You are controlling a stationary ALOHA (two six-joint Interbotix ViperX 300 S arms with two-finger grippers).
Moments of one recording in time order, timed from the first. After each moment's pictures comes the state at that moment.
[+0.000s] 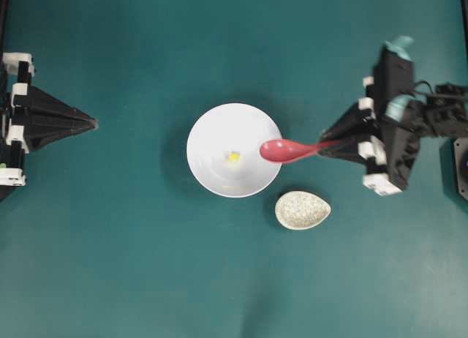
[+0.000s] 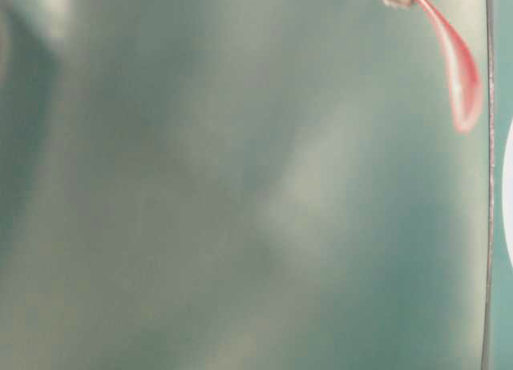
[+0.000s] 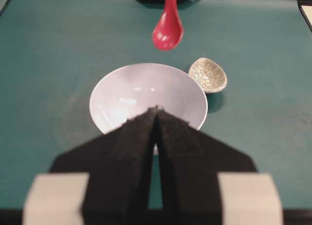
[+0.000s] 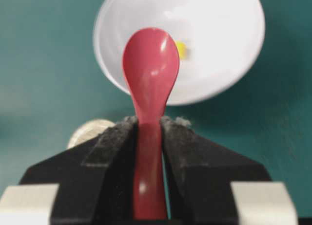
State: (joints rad) left arm 0.03 -0.97 1.18 0.01 -0.06 -0.03; right arm -0.08 -0.47 0.91 0.39 0.20 -0.19
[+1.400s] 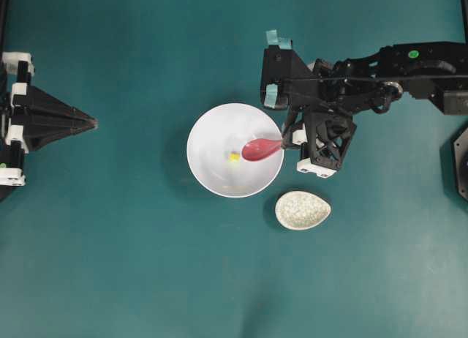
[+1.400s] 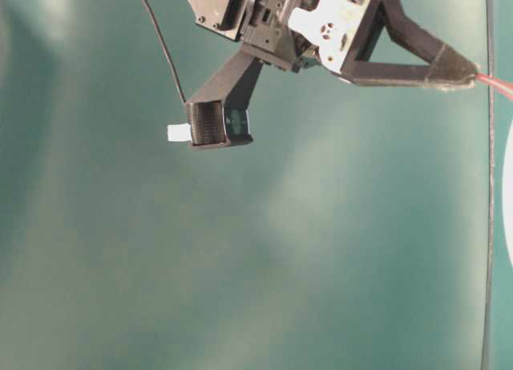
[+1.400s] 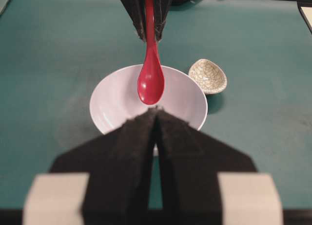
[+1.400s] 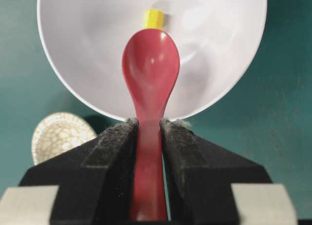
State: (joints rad) left arm 0.03 -0.97 1.18 0.01 -0.06 -0.03; right arm -0.16 -0.10 0.50 0.30 0.68 -0.15
